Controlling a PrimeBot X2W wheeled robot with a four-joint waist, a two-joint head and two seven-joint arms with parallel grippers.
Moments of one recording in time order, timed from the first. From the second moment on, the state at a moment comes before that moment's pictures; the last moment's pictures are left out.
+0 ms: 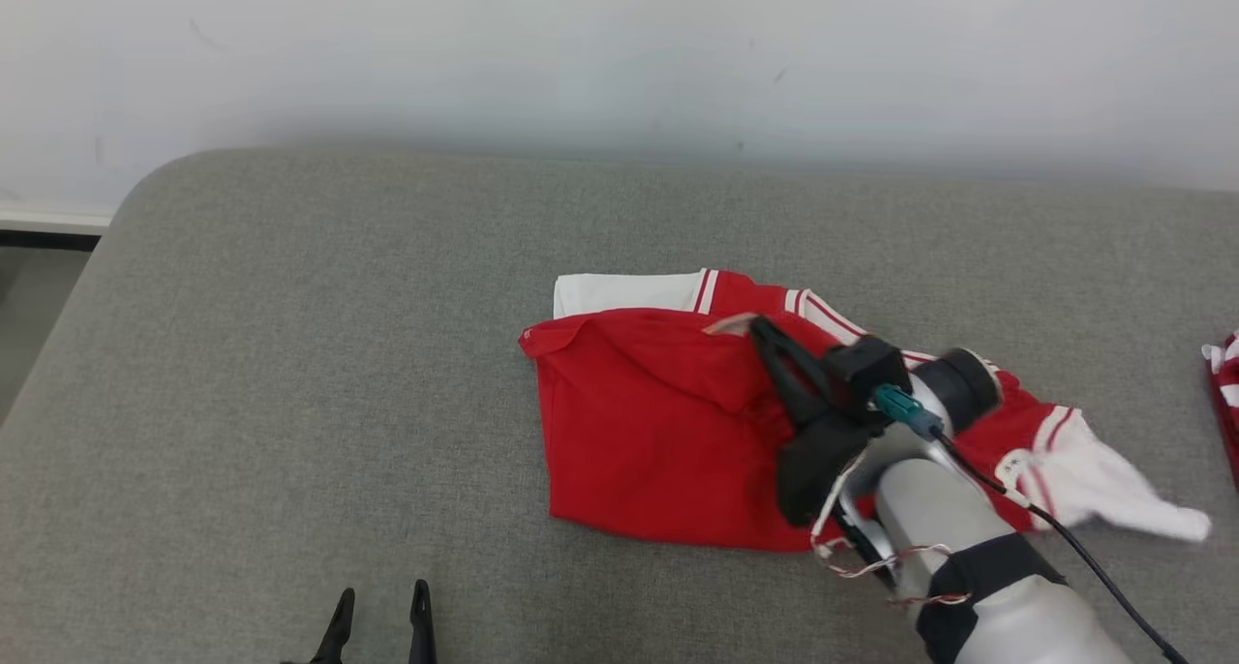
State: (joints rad) left arm 0.00 0.05 -0.14 0.35 -0.26 0.03 -0.26; right arm -0.67 -0.16 0.44 0.87 0.12 0.13 -0.26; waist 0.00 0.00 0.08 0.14
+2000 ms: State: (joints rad) left arm -0.12 0.05 -0.29 0.28 -0.30 0.06 -0.26; right arm -1.04 -0.47 0.91 0.96 0.58 0.13 -0.10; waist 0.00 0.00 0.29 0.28
